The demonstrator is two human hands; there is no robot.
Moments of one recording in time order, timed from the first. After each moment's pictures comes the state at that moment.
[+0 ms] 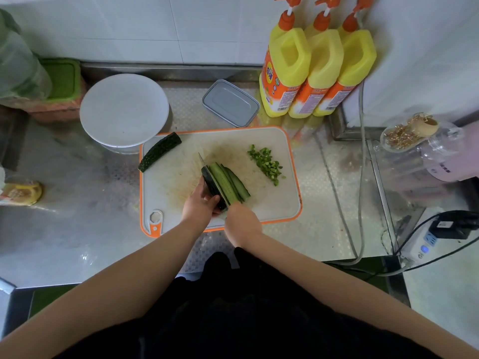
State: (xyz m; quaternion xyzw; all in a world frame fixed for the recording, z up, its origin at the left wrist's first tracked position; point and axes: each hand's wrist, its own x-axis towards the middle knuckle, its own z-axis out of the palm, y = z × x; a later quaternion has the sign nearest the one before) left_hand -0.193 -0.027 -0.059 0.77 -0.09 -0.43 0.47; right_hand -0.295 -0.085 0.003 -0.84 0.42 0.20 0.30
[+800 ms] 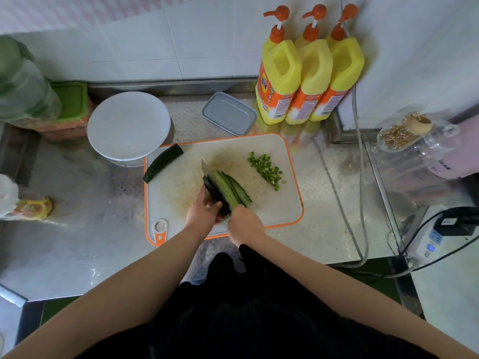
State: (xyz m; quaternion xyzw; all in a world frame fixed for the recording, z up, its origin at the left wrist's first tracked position) left_hand -0.191 -0.028 -0.048 0.78 -0.11 -0.43 0.44; right_hand -0.294 -0.089 0.003 -0.81 0.45 0.18 0.32
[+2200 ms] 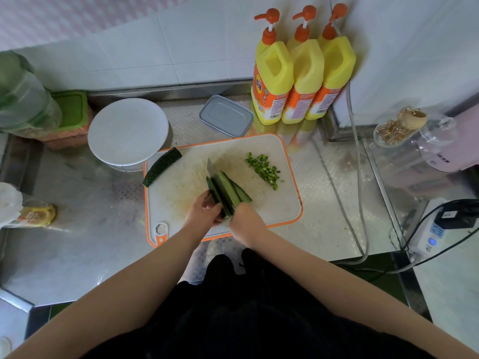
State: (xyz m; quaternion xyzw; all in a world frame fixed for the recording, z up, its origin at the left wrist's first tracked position) left_hand -0.194 -0.026 -0.045 0.76 -0.10 -0.45 0.46; right_hand -0.297 -0.098 0.003 -0.77 0.47 0.15 0.40
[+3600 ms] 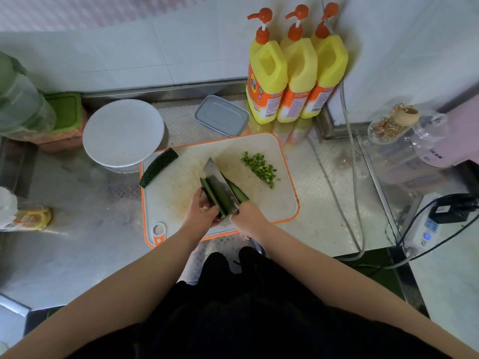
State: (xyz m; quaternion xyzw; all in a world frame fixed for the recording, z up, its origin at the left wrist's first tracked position) left_hand -0.197 -0.024 -0.042 0.75 -0.10 -0.47 0.46; right_hand -0.306 -0.113 -0.004 -0.71 0.49 0.15 0.49
